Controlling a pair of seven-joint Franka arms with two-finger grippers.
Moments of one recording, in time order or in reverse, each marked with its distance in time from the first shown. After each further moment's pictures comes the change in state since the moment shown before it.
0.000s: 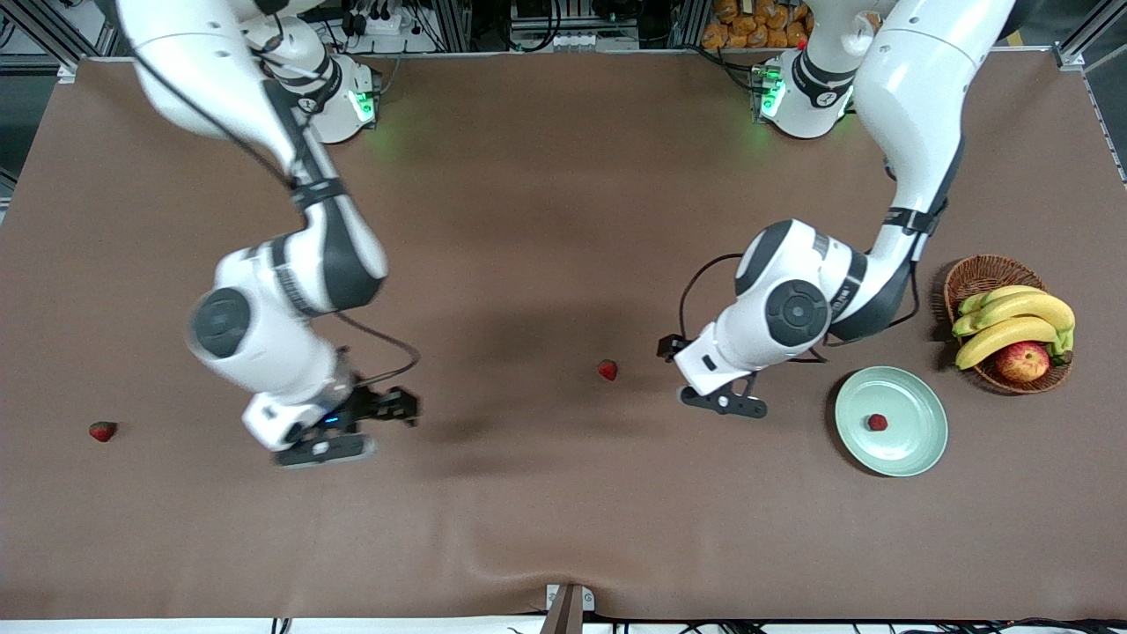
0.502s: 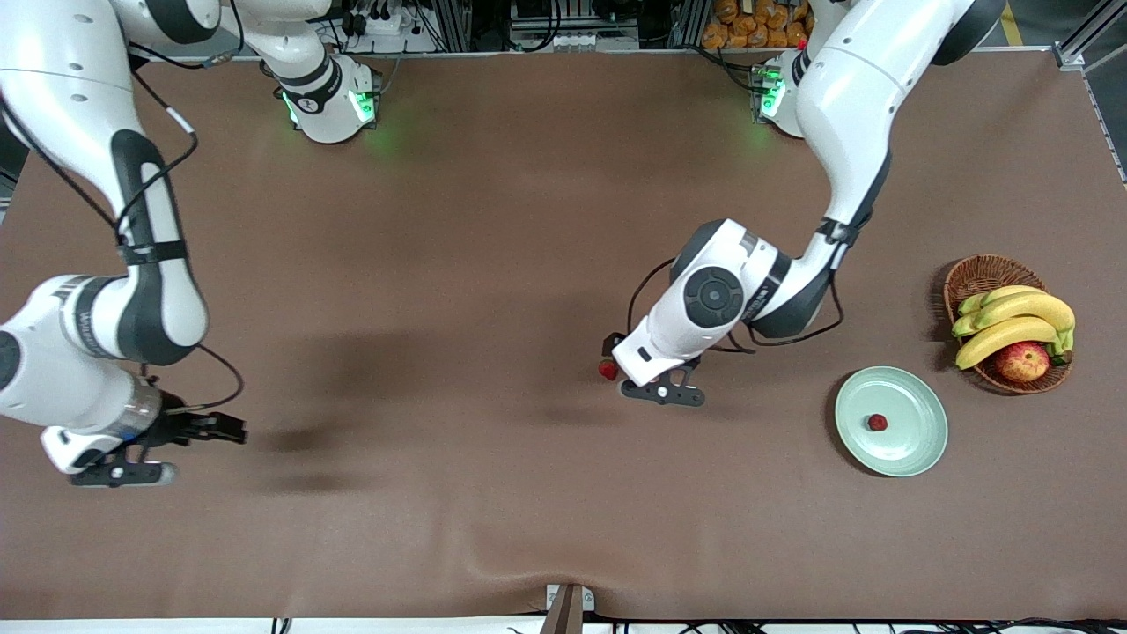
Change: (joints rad) left arm -0.156 0.096 0.050 0.027 0.014 0.171 -0.171; right arm -0.332 0.024 -0.008 -0.040 -0.095 -0.014 -0.248
